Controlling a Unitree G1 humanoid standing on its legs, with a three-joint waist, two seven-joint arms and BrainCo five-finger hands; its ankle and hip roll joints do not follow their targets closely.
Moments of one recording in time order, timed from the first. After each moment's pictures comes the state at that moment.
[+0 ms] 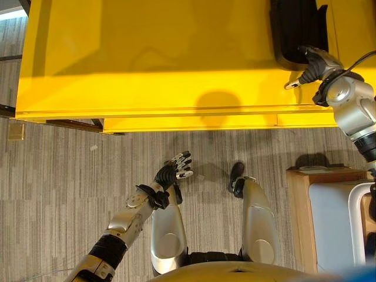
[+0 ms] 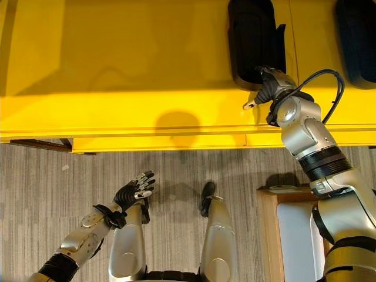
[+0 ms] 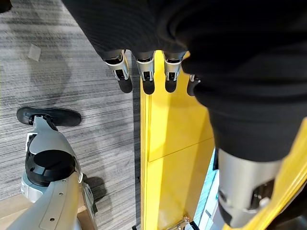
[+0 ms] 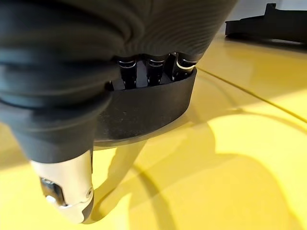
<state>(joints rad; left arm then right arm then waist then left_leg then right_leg) -0.05 0.45 -0.36 0.25 -0.68 -0.01 -0.23 -0.94 -0.88 0.50 0.34 -0.30 0.32 0.15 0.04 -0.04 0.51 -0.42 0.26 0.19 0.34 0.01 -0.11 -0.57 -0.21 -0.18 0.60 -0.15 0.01</state>
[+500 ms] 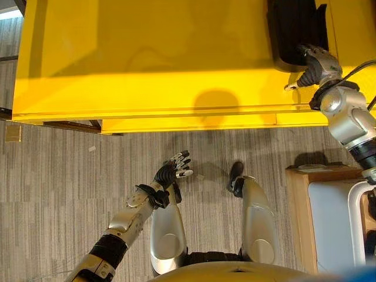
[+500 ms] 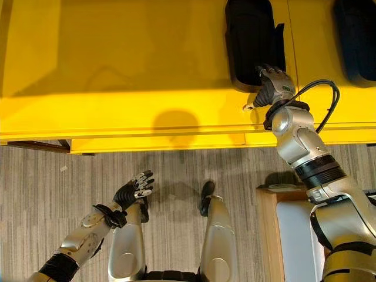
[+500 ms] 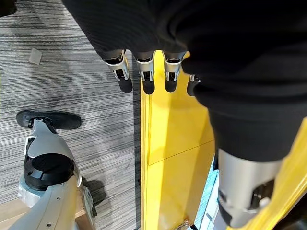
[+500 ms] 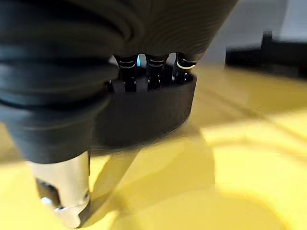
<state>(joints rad) -0.06 0.45 -0.36 0.26 -0.68 -0.02 -0.21 -0.90 -0.83 0.50 0.40 -0.49 0.33 -0.17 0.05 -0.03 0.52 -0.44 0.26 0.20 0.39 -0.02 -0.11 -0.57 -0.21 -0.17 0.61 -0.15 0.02</state>
